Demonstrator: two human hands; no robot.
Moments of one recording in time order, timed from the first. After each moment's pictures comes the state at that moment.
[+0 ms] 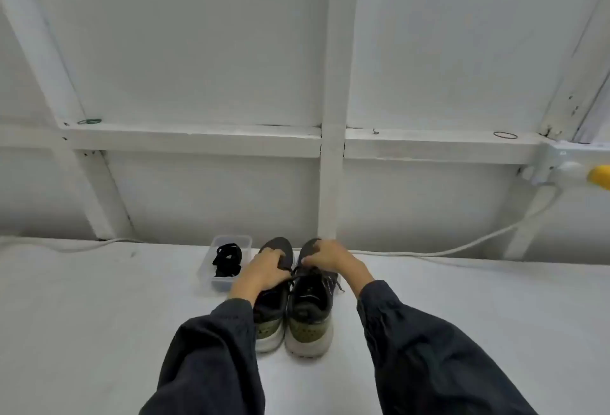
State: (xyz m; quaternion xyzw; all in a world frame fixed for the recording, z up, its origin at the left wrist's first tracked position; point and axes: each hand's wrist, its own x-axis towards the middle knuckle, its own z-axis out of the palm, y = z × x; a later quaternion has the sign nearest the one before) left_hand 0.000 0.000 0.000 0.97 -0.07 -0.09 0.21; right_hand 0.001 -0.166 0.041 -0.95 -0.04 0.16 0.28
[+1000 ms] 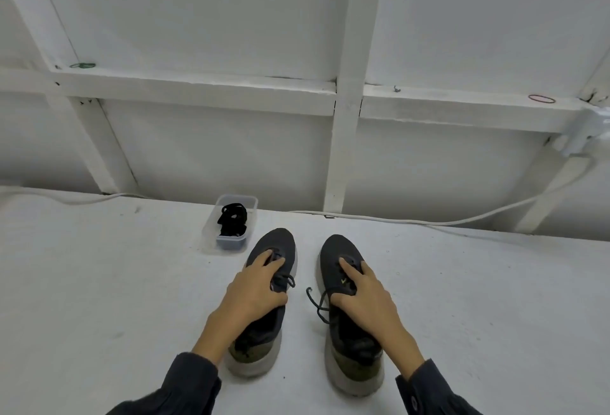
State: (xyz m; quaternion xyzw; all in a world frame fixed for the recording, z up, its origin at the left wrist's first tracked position) left_hand -0.114 0.011 -0.010 0.97 -0.02 -0.13 0.22; right_hand -0.131 -0.205 -0.008 -0.94 0.02 0.12 0.32
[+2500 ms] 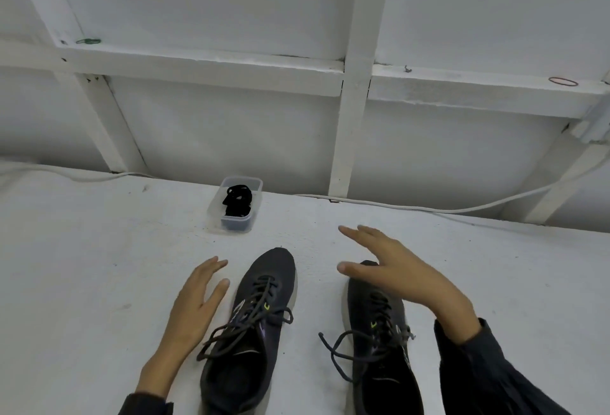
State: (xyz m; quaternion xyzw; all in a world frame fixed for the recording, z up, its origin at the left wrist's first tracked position) left_hand -0.184 0.083 -0.062 0.89 0.07 0.07 0.44; right_hand -0.143 -0.236 0.075 -0.94 -0.14 0.16 0.28
